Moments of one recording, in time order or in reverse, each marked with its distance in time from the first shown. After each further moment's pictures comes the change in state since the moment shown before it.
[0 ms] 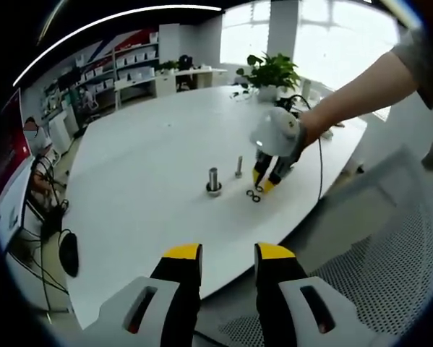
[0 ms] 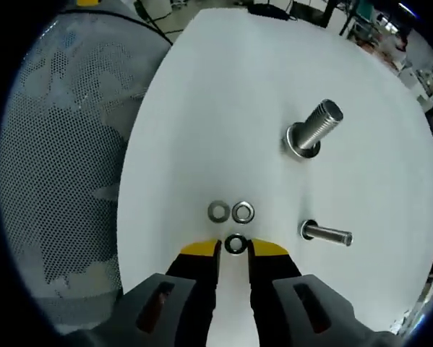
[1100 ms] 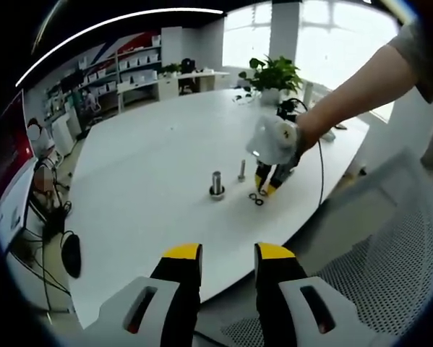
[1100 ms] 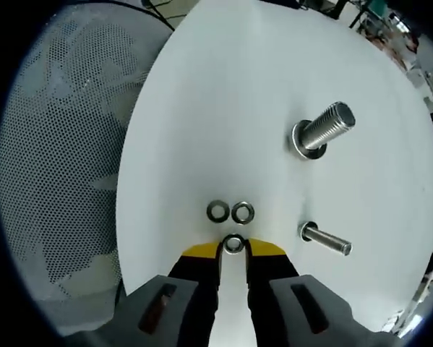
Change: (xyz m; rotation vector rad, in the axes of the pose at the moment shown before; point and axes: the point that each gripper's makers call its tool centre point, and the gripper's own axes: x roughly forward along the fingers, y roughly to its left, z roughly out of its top) left arm -0.001 0.003 0.002 -0.003 -0.012 0.015; right arm 0.000 -0.001 -0.001 0.092 0.047 -0.031
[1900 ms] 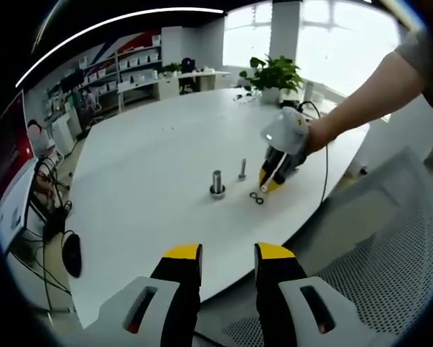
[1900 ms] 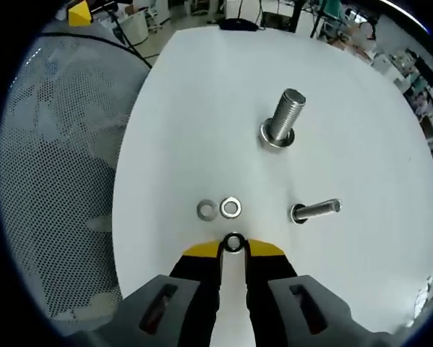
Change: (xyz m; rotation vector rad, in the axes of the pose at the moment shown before) left arm 0.000 0.000 -0.001 0.004 0.003 0.005; right arm -0.004 -0.009 -0.008 0.176 -0.198 -0.066
